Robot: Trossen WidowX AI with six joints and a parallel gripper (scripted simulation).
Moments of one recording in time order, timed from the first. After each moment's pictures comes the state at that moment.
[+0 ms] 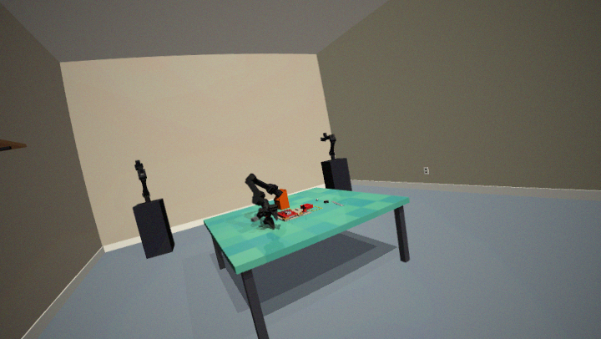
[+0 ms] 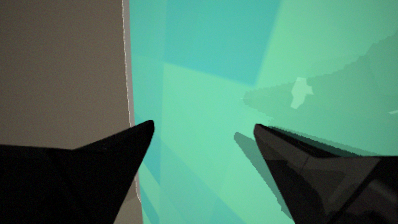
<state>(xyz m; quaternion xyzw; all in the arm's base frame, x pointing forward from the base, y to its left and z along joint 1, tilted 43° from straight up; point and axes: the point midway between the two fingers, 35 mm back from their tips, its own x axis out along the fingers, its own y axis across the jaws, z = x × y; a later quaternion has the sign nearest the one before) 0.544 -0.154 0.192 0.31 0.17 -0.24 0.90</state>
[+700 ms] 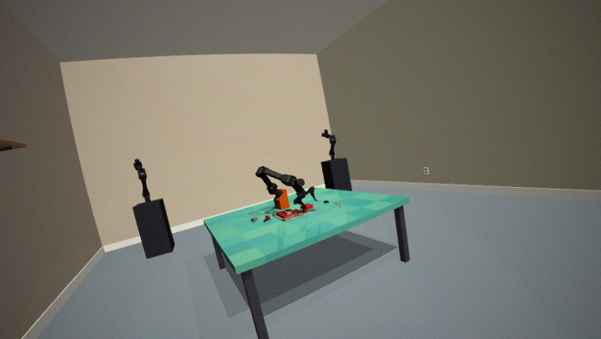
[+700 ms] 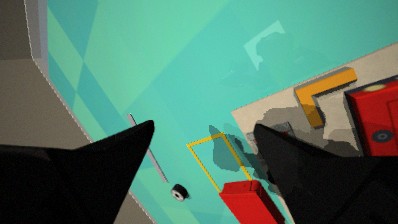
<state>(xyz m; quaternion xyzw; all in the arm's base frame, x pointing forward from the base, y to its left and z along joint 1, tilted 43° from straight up) 0.422 0.094 -0.021 0.08 0.53 -0.20 0.82</state>
